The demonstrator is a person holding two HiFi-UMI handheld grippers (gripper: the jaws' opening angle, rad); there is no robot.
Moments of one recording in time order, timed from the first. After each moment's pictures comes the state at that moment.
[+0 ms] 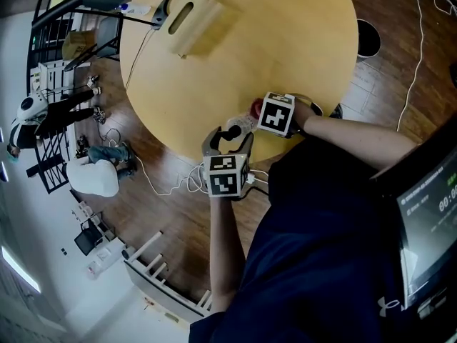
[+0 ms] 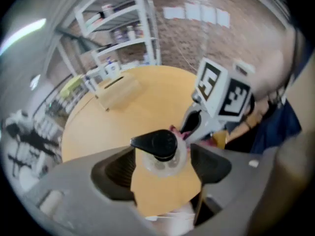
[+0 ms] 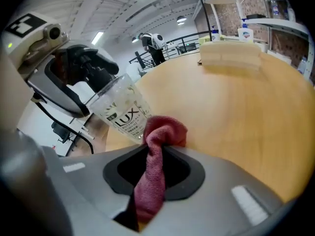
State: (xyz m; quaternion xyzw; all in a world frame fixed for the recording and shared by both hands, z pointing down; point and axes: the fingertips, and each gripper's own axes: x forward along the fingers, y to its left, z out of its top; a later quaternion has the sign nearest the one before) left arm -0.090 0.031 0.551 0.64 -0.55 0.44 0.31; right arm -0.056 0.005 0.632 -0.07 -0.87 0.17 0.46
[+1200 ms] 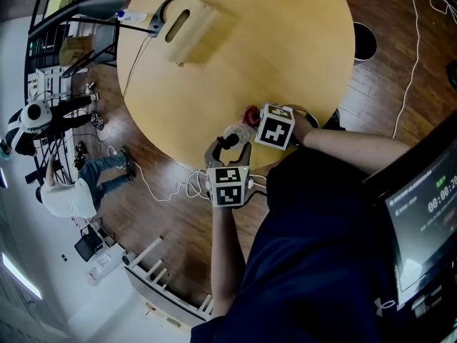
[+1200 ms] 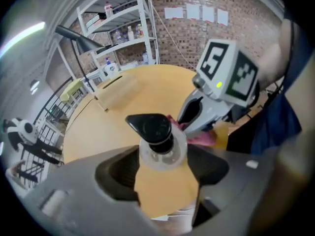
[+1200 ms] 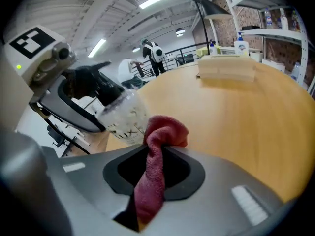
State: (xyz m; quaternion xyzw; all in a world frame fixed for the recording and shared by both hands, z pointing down) left arm -0.095 0.039 0.567 0.64 -0.54 0.46 0.28; right arm -0.065 0.003 0.617 -0.05 -0.89 0.17 0.42
